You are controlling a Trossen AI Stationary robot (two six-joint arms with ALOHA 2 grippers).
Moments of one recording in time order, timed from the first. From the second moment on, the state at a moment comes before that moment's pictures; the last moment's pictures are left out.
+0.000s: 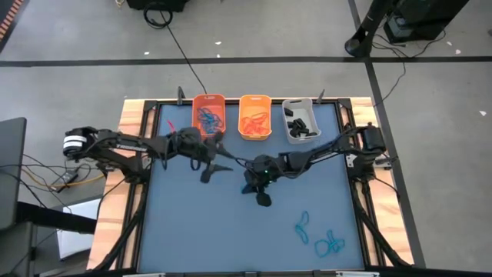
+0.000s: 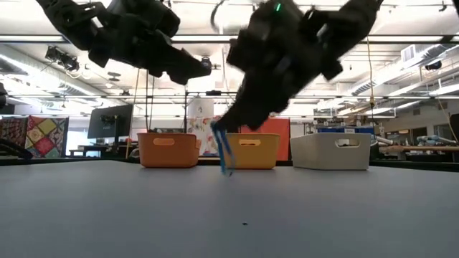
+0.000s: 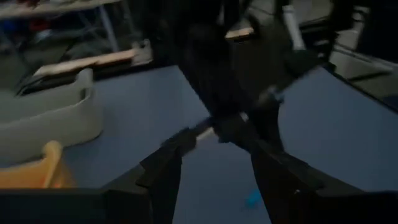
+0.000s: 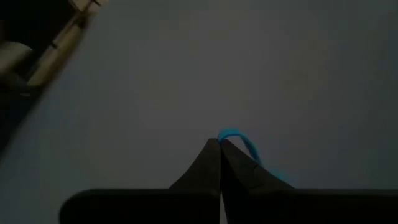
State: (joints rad) left arm 0.17 1.29 0.57 0.41 0.37 0.23; right arm 0.06 1.87 0.99 0.23 -0.32 0.10
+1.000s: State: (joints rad) left arm 0.04 1.57 0.57 0.82 0.41 0.26; right arm 0.13 1.62 0.99 0.16 -0.10 0.02
